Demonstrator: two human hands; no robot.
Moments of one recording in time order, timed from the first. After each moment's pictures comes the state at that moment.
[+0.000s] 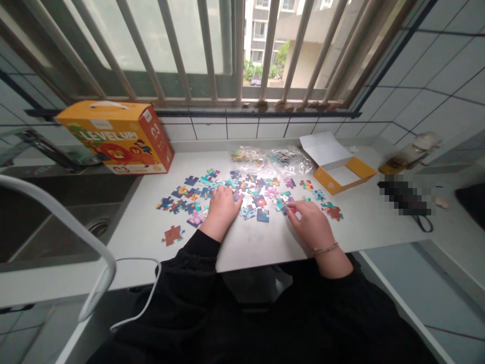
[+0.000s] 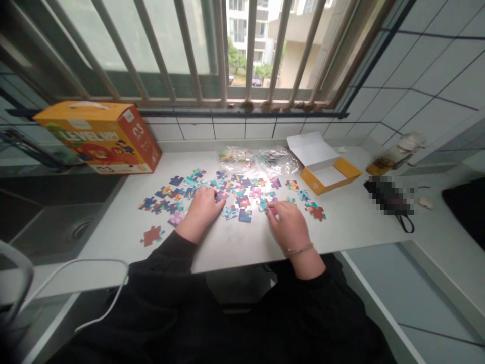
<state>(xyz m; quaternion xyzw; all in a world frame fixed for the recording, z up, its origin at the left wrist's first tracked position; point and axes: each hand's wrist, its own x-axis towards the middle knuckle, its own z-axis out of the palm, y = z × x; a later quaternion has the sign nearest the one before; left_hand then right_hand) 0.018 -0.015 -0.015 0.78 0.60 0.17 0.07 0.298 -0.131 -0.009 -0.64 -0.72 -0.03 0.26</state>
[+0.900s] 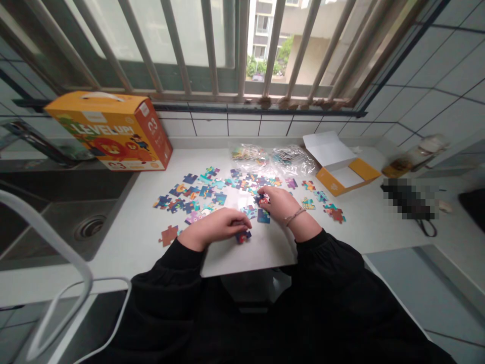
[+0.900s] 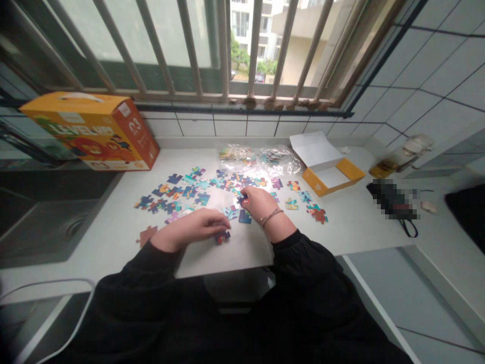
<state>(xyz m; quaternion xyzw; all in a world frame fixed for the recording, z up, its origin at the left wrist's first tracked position) -0.022 -0.042 0.005 0.86 0.25 0.13 0.42 0.238 -0.046 0.023 -0.63 -0.76 0.13 0.10</state>
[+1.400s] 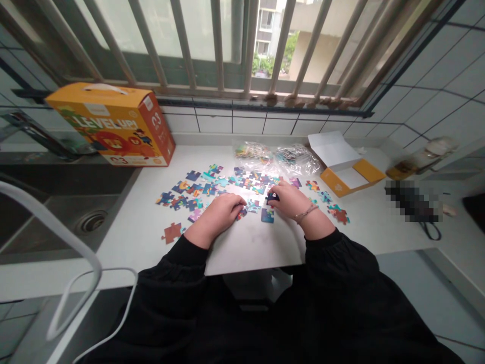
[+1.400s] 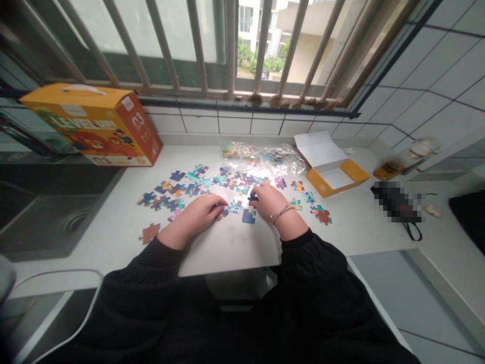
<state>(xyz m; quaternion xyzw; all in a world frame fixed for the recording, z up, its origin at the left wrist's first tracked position) -0.017 -0.029 -0.007 0.87 0.38 0.22 0.22 0.259 -0.037 0.018 -0.61 -0.78 0.10 0.09</state>
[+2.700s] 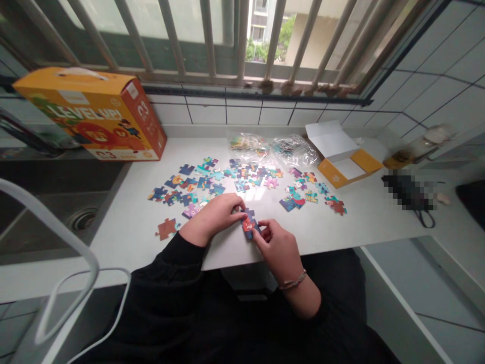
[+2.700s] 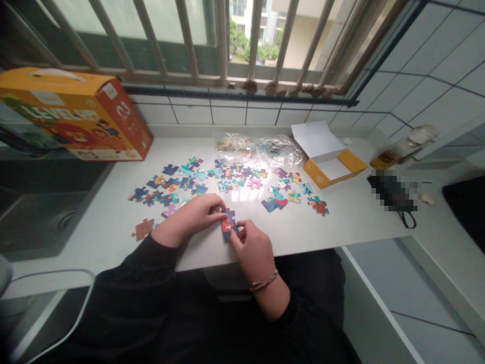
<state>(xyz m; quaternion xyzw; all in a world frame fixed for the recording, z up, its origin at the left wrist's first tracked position) -0.015 -0.035 -0.004 0.89 0.34 0.16 0.26 0.176 -0.182 -0.014 -0.71 -0.58 0.24 0.33</state>
